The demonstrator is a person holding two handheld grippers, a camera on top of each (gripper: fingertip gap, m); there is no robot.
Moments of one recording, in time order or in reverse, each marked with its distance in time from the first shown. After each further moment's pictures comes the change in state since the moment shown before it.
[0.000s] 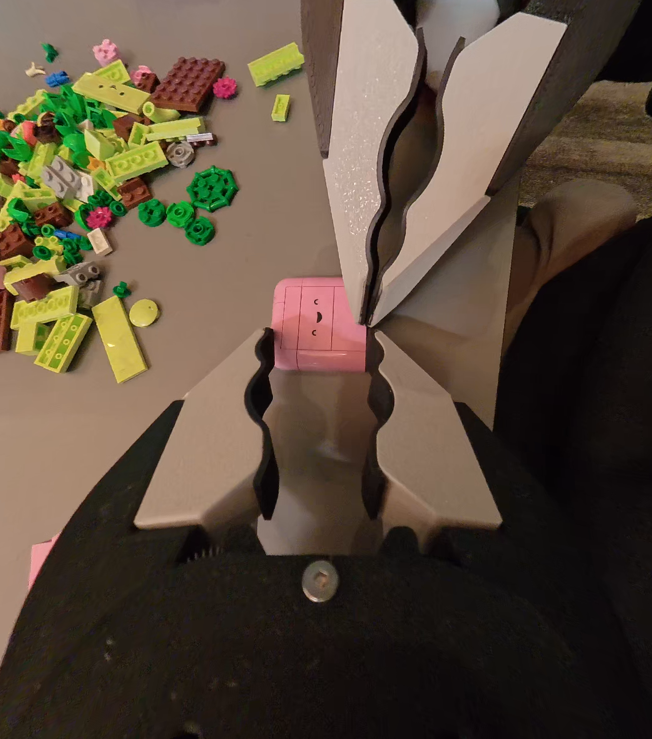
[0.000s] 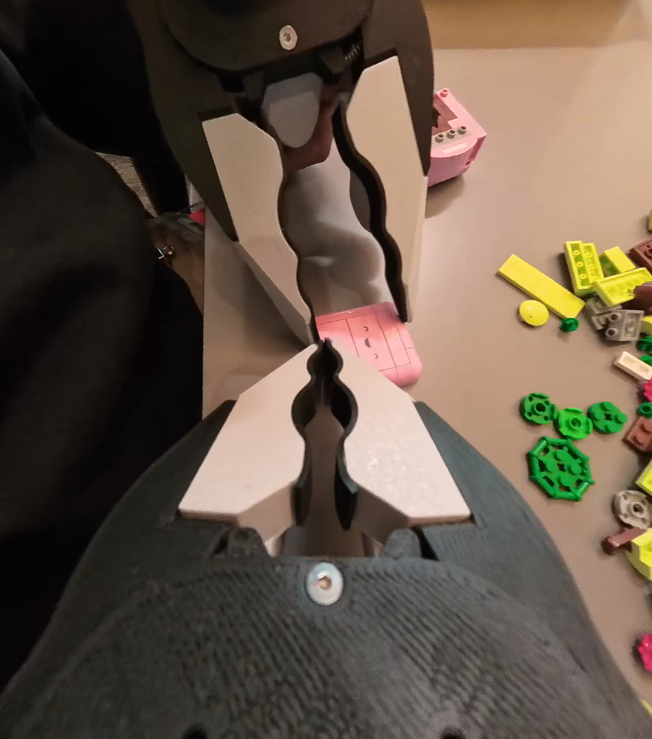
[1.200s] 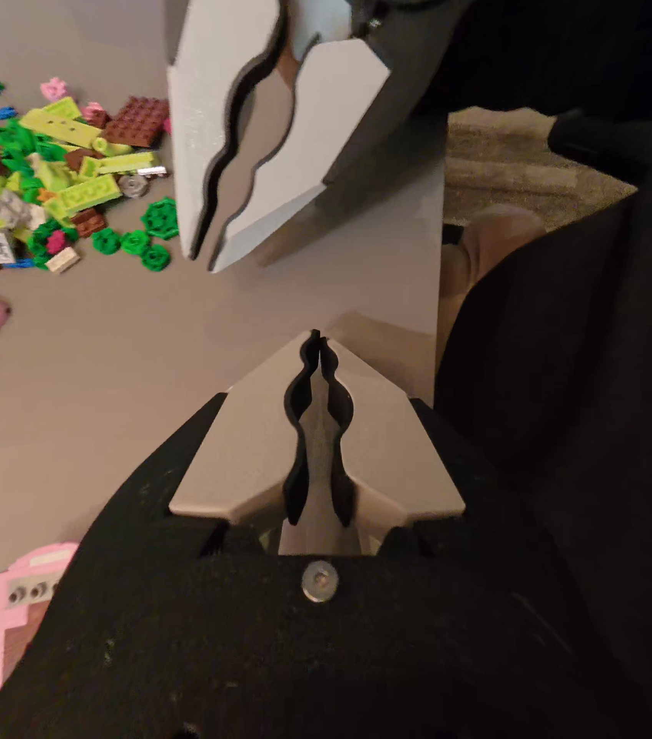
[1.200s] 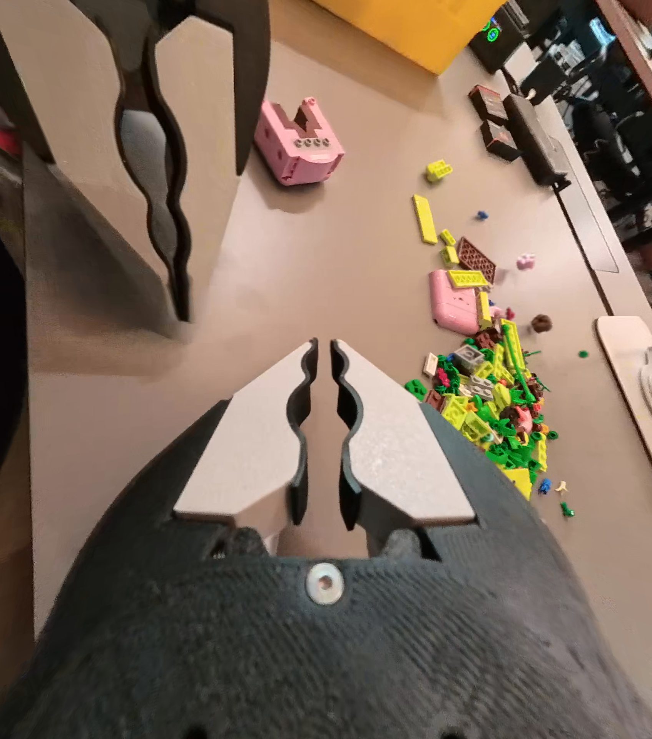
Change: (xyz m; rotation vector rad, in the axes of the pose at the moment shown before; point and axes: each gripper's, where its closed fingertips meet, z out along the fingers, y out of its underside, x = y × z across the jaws) left arm 0.024 -0.013 -0.010 0.048 0.108 -0.004; right arm 0.059 -0.007 -0.024 -0.025 0.381 -0.269
